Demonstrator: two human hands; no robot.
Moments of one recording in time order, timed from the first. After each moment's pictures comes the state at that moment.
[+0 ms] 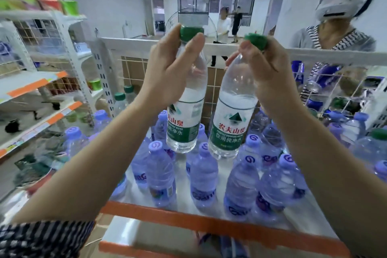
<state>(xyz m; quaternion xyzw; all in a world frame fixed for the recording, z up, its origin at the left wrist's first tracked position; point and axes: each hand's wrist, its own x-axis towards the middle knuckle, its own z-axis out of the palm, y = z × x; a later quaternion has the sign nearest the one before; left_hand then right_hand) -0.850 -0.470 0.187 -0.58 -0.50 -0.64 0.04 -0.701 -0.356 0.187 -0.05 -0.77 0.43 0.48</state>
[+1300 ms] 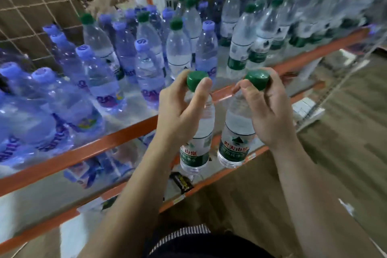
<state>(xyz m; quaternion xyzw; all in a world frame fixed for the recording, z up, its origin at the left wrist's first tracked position) -0.406 -0.381 0.008 -0.63 -0.44 -0.60 -0.23 -0.236 -0.364 0.005 -0.36 -0.69 0.29 0.55</state>
